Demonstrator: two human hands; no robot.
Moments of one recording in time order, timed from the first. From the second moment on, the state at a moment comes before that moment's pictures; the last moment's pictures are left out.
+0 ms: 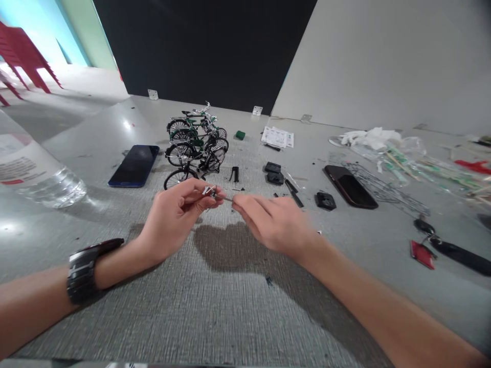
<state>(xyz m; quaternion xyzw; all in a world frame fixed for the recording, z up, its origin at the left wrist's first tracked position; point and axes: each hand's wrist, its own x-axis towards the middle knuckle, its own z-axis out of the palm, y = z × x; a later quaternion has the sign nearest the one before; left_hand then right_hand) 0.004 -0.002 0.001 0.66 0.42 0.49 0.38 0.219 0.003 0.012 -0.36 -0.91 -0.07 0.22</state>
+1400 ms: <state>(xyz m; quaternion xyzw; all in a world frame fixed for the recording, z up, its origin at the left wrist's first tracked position) 0.004 0.010 -0.004 0.61 0.44 0.47 0.47 0.261 0.050 0.012 -0.60 -0.78 -0.01 0.18</state>
